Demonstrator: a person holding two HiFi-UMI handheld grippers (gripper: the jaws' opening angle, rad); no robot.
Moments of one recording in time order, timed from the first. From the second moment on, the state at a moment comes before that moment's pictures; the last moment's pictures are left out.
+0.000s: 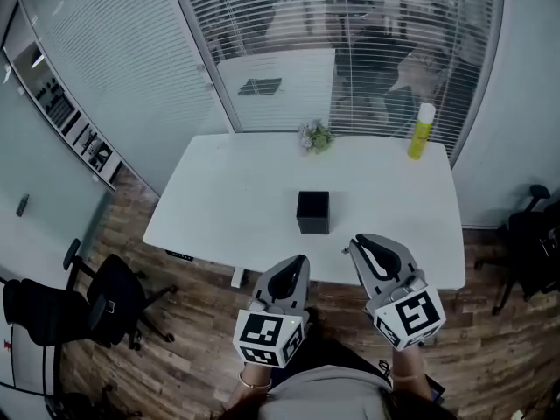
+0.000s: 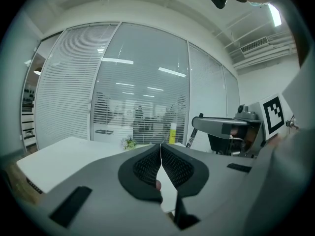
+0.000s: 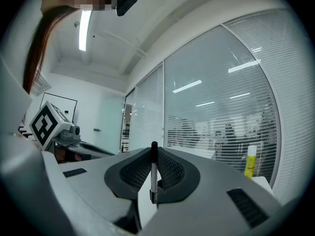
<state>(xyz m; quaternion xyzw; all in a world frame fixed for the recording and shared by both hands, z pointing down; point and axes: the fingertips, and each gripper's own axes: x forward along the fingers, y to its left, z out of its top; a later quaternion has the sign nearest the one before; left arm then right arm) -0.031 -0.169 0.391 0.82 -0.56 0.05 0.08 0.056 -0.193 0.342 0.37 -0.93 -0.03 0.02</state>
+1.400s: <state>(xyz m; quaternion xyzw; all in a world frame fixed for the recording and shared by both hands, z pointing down) -0.096 -0.295 0.413 0.86 -0.50 0.04 0.10 -0.027 -0.326 0.369 0.42 -0.91 -0.05 0.06</state>
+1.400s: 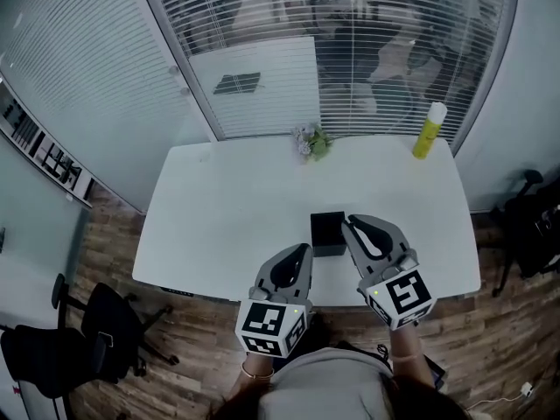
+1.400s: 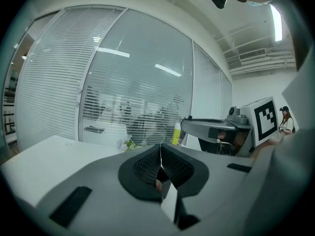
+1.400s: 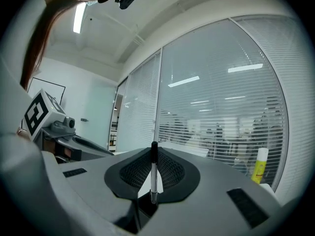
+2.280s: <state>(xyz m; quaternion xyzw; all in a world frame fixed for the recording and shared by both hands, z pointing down) -0.126 -0.316 0.432 0.86 -0.49 0.03 0.13 -0.059 -0.354 0.433 0.44 -0.89 -0.02 0.12</state>
